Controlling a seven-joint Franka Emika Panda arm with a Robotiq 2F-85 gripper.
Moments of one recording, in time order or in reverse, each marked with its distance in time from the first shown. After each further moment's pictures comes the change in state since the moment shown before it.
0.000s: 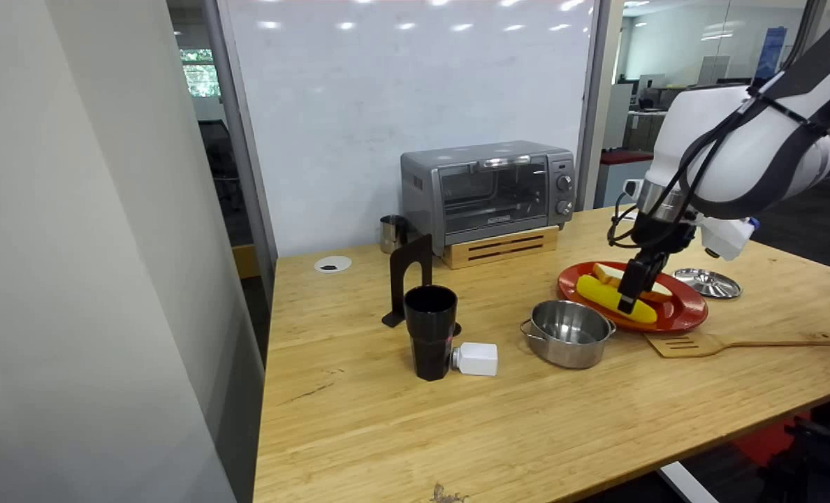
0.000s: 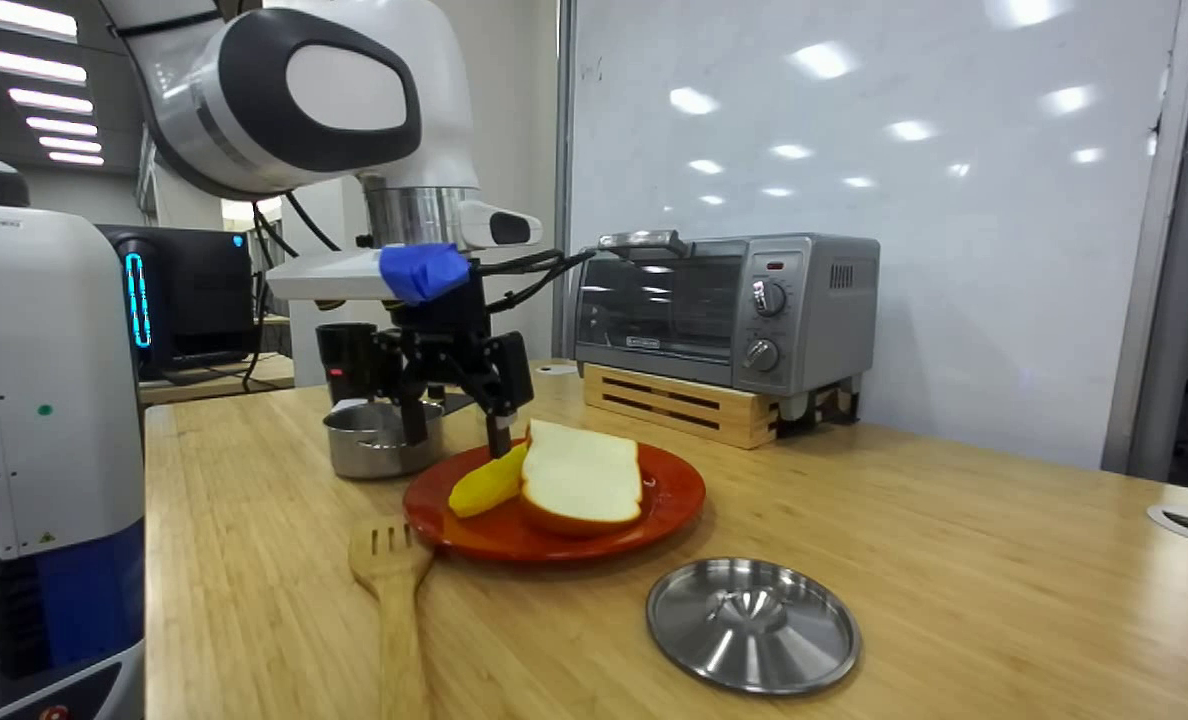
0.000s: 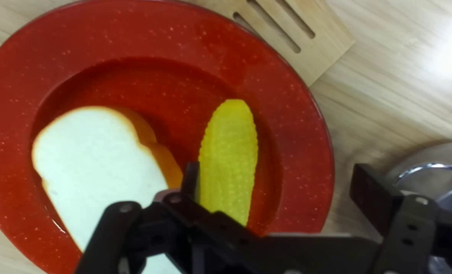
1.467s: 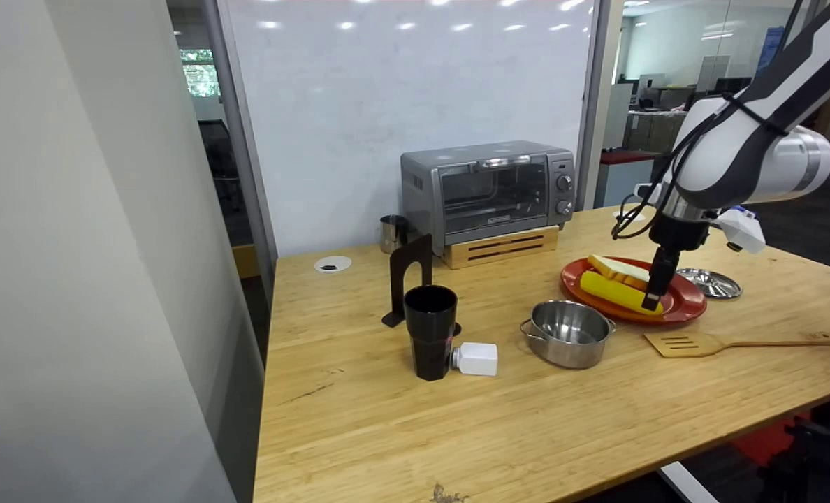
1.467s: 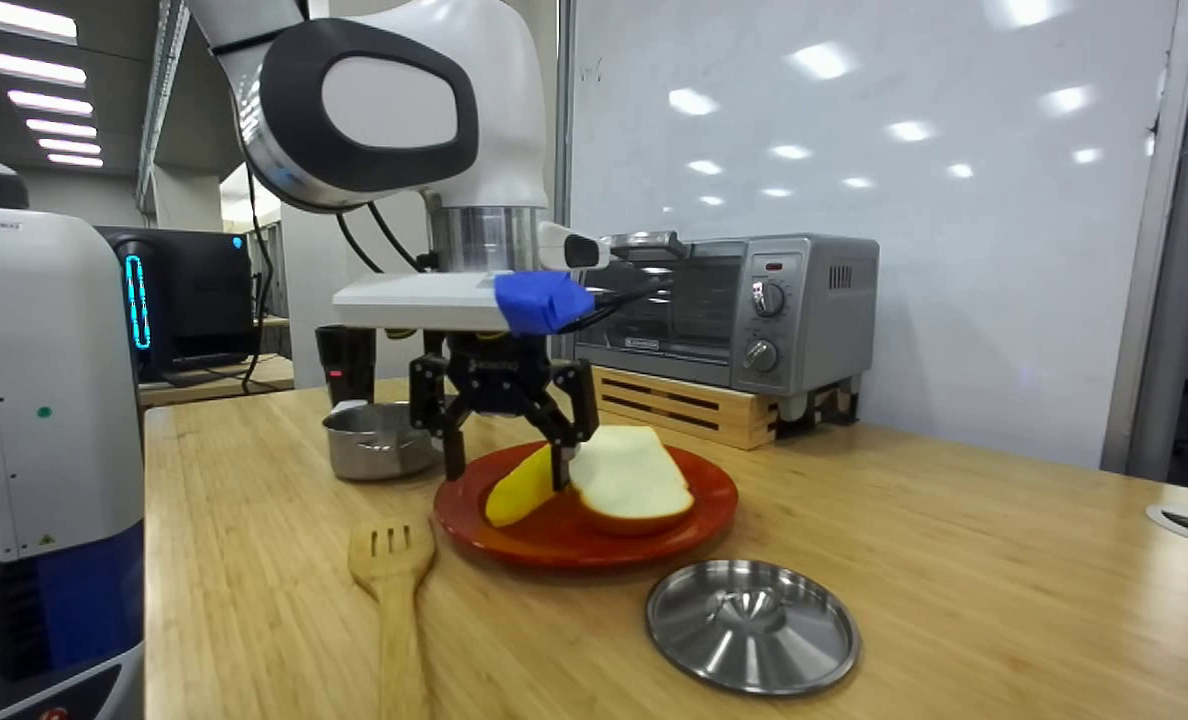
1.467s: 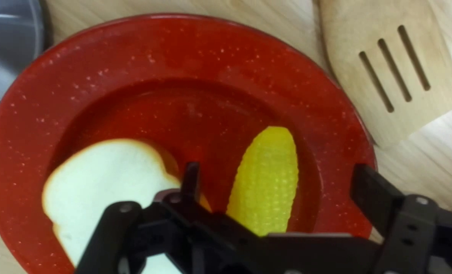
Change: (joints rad) arm -0.087 0.074 -0.046 0.052 0.141 -0.012 -0.446
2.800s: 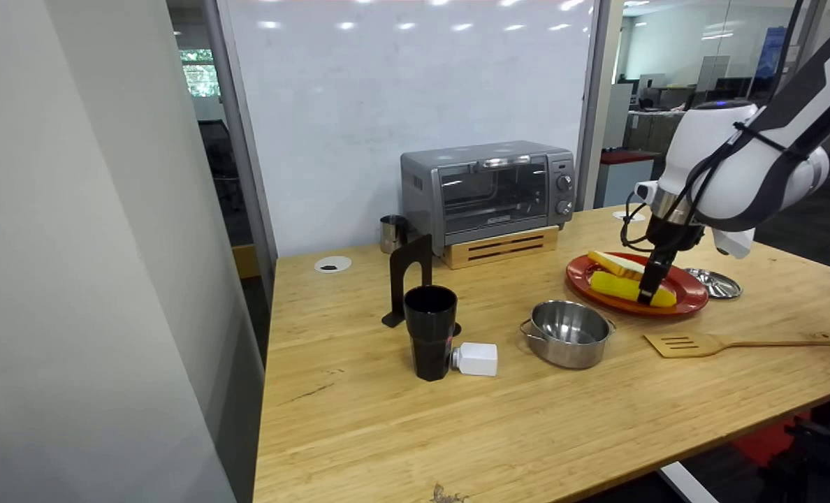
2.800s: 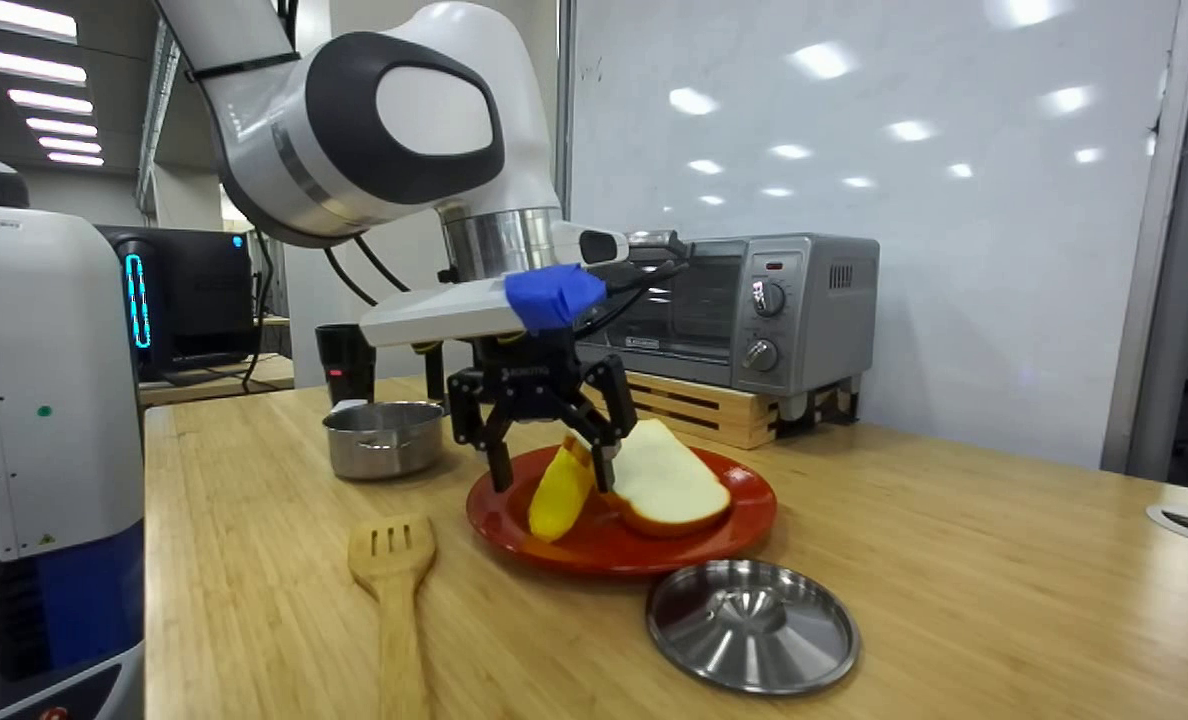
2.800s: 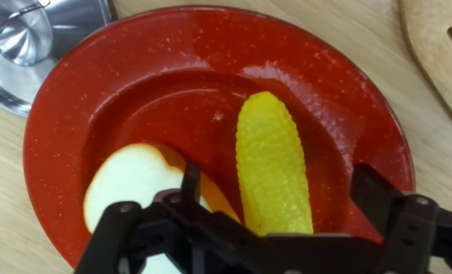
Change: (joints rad) arm -0.020 0.054 -0.027 0.018 -0.311 0.114 0.334
